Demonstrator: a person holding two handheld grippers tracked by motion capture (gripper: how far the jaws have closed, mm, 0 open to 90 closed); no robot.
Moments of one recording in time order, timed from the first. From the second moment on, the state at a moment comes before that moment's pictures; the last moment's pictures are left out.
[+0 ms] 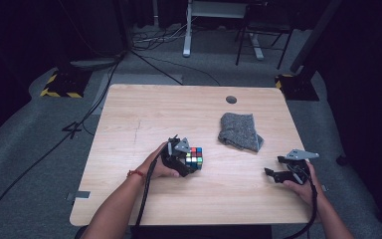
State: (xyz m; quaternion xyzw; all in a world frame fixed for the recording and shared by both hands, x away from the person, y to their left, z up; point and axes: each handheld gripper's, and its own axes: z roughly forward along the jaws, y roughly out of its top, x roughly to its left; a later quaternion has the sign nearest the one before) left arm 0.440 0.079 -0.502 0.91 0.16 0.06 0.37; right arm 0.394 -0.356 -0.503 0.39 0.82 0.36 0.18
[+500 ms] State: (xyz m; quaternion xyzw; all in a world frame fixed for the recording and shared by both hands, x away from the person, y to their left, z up) left arm 0.433 0.081 -0.499 0.91 0.14 0.06 0.38; right arm 0.394 -0.356 -0.503 0.39 0.83 0.36 0.18
